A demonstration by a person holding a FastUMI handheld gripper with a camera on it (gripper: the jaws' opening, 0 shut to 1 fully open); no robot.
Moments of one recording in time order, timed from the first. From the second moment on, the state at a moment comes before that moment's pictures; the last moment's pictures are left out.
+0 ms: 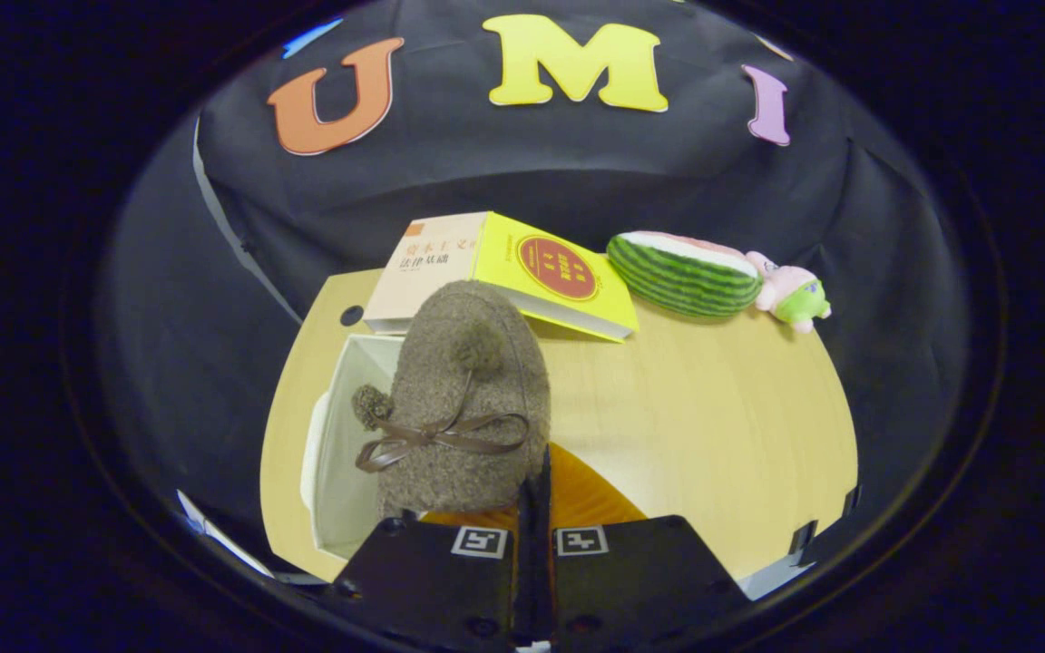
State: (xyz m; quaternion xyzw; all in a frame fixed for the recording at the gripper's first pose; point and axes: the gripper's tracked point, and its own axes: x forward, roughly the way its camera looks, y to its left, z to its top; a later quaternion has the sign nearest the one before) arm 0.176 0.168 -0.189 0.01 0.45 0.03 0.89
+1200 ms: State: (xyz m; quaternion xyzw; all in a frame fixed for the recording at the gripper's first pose) arm 0.183 0.173 -0.189 0.00 0.35 0.04 0.94
